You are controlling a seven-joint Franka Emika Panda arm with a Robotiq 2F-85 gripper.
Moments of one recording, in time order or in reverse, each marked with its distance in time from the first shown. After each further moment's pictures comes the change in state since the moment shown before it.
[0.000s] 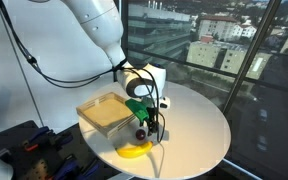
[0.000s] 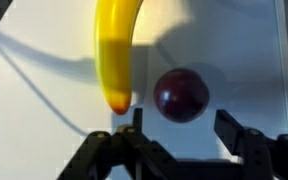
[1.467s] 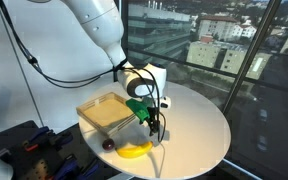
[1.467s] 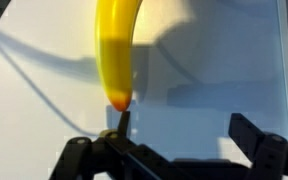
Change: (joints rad) arm -0.001 0.002 0.000 0.008 0.000 0.000 0.000
